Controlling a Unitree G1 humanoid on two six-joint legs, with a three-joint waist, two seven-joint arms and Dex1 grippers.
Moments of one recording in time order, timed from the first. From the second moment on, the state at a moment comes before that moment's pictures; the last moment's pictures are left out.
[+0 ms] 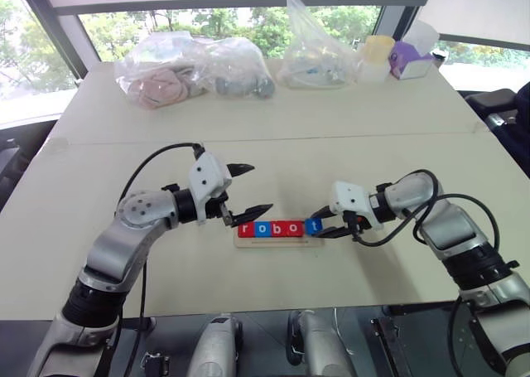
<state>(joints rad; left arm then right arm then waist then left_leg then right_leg) -0.37 0.57 -0.12 -0.36 -0.38 0.43 -0.81 -0.56 -0.76 0.31 0.06 0.10 0.26 1.34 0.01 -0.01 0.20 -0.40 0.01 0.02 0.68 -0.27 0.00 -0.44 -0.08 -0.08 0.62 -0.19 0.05</state>
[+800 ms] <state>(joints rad) -0.37 0.57 -0.12 -0.36 -0.38 0.43 -0.80 -0.56 -0.75 0.31 0.06 0.08 0.26 1.34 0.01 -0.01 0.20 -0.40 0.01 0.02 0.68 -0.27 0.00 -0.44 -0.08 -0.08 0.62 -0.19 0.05</state>
